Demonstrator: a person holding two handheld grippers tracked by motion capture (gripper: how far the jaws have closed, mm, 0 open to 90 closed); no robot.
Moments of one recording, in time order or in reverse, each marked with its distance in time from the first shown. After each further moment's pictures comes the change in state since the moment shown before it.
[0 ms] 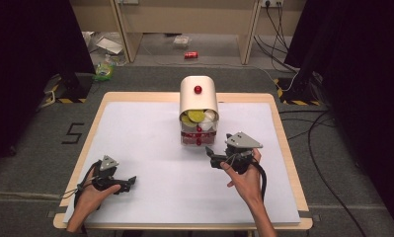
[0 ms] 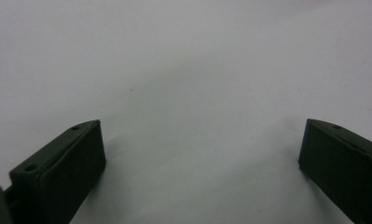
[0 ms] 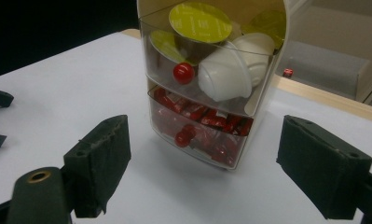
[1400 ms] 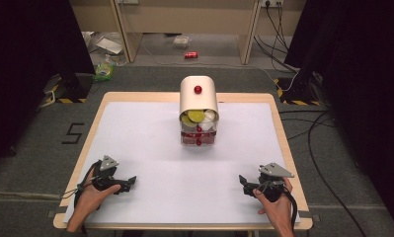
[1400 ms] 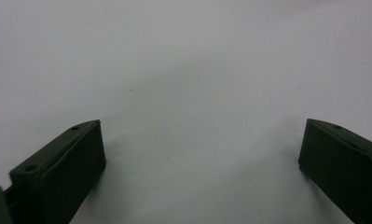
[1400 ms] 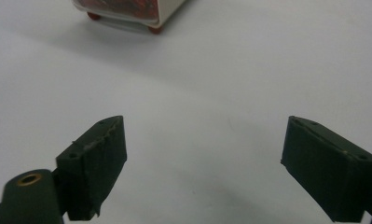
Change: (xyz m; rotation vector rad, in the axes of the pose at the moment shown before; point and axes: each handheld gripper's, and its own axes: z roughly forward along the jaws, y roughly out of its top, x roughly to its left) left arm 0.000 0.000 0.000 0.000 0.001 0.001; right arm -0.050 -0.110 -0.047 0.175 -0.108 0.125
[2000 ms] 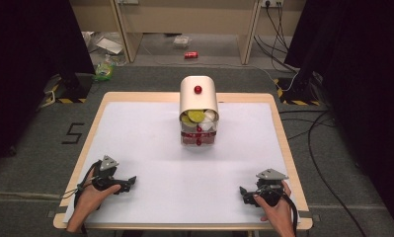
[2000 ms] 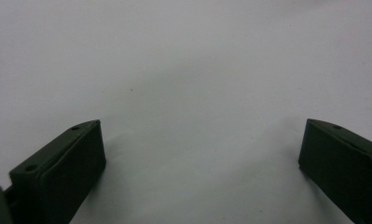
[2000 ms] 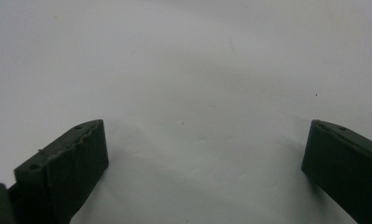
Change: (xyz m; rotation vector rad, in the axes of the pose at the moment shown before) left arm 0.000 0.000 0.000 0.000 0.000 0.000; right arm -0.006 -0.026 0.013 0.177 -0.006 -0.016
